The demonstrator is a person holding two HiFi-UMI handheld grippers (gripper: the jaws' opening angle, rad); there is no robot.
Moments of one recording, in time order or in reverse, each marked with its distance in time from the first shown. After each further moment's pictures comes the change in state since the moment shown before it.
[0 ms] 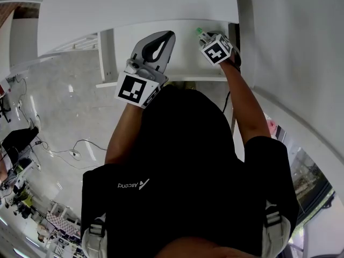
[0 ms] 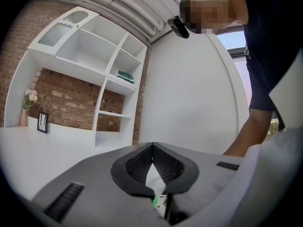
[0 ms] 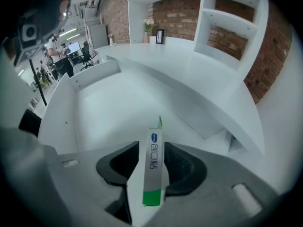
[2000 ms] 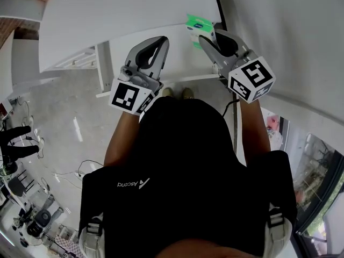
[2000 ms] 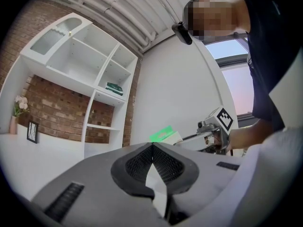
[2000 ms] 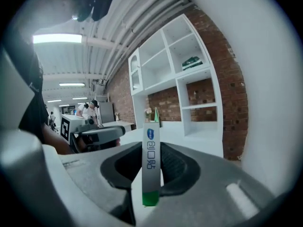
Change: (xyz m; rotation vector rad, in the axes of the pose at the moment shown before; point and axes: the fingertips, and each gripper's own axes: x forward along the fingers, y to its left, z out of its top) left arm -0.025 -0.048 0.046 0.034 -0.091 -0.102; right arm -0.299 0.032 0.099 0.209 -0.886 0.037
